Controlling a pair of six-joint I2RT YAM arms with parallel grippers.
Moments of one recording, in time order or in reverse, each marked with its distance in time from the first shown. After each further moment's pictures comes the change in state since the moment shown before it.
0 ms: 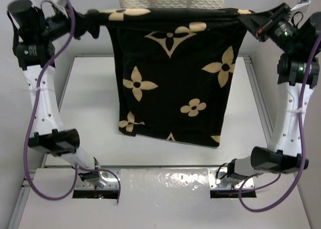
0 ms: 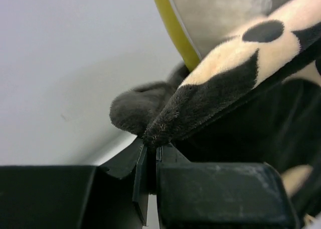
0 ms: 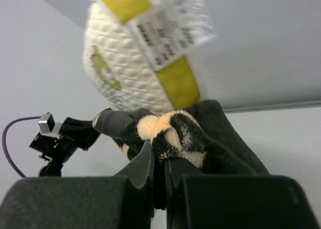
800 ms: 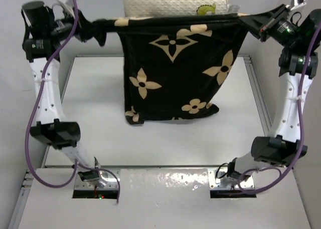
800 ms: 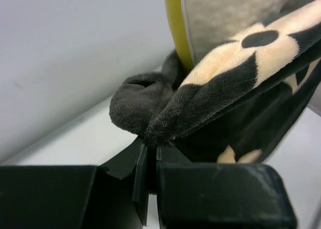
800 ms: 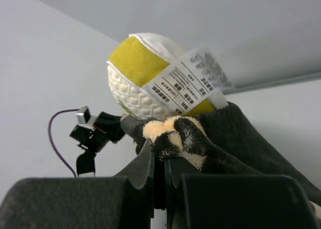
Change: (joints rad) left arm -0.033 0.039 -0.069 -0.101 -0.008 -0.034; right arm -0.080 0.065 -0.053 0.091 -0.148 0.172
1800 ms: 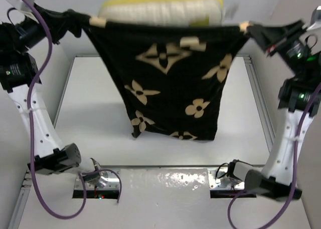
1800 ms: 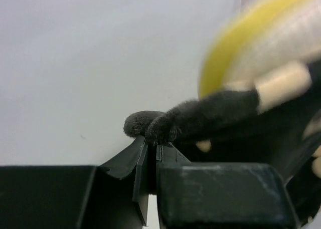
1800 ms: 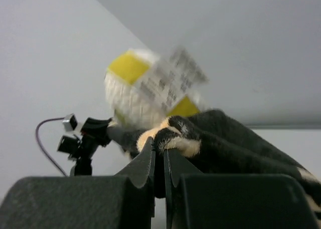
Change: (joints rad) left arm 0.227 -0.270 -0.195 0.480 0.165 -0.267; right arm -0.040 -0.242 -0.163 0.328 0.021 0.164
